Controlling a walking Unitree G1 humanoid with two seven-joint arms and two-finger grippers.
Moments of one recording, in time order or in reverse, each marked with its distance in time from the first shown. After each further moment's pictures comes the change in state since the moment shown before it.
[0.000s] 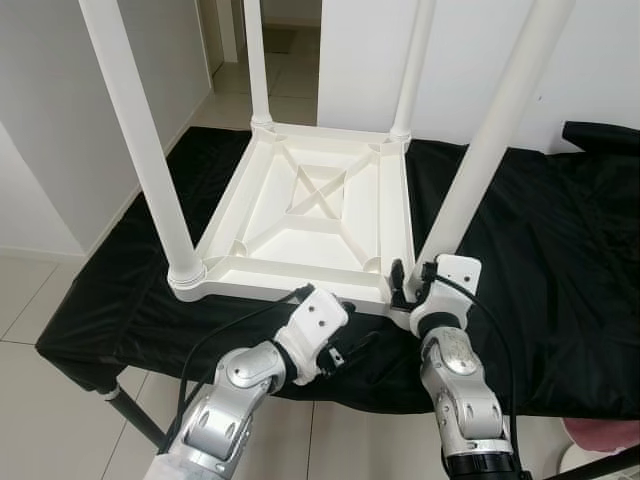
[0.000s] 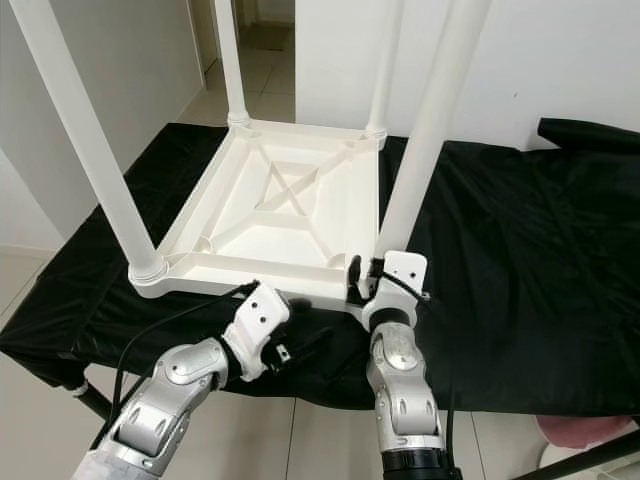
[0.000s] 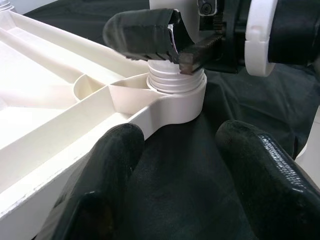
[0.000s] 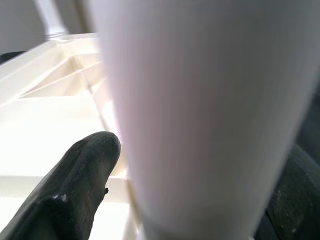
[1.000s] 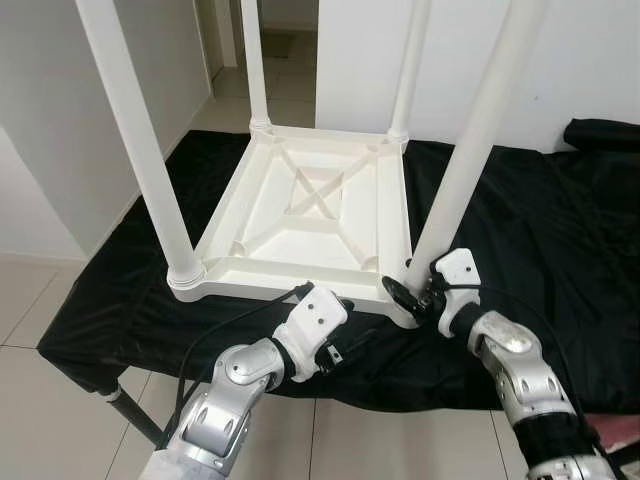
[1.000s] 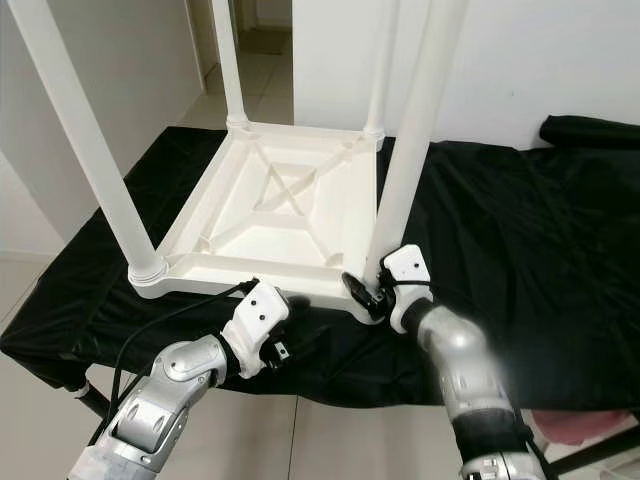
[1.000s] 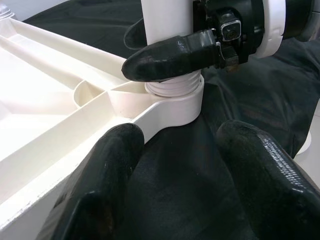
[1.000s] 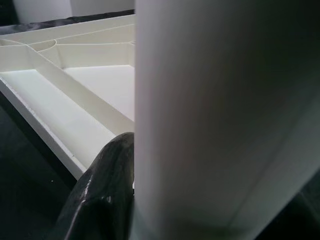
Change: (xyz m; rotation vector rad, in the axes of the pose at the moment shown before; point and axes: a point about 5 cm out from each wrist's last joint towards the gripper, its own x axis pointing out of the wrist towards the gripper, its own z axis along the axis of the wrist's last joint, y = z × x) left arm 0.000 0.004 0.002 0.021 0.003 -0.001; right arm 0.026 -0.037 -0.006 -0.274 0.074 0.655
